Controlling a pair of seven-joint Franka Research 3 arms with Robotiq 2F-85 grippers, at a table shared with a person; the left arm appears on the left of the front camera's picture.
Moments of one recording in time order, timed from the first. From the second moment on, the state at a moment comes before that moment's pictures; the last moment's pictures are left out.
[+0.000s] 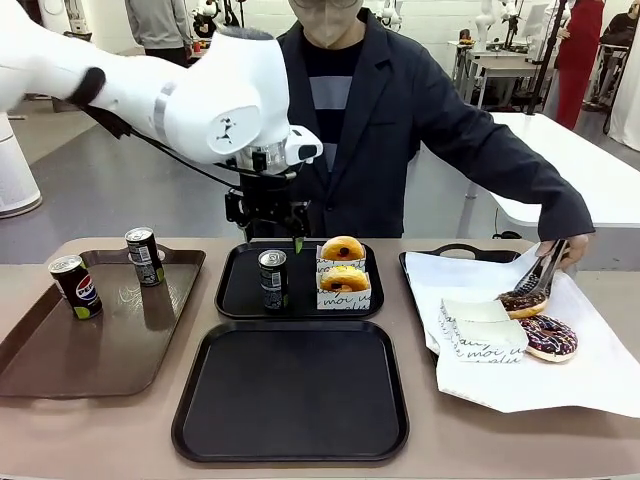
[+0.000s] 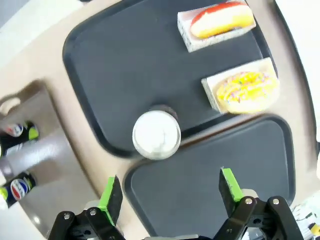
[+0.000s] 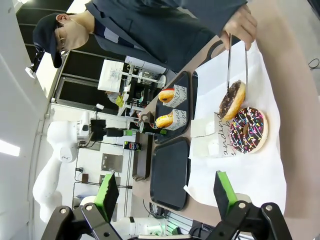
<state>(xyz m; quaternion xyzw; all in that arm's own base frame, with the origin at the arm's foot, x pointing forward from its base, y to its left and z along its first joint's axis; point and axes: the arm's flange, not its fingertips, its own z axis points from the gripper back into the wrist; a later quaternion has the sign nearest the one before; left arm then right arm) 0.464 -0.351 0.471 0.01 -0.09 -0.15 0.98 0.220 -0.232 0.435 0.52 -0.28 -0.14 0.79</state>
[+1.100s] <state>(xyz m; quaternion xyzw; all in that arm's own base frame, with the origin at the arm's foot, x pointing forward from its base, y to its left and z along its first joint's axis) 0.336 -0.243 0.454 0.01 -0.05 -0.15 0.99 0.220 -0.233 0.435 0.52 -0.28 -0.14 0.79</state>
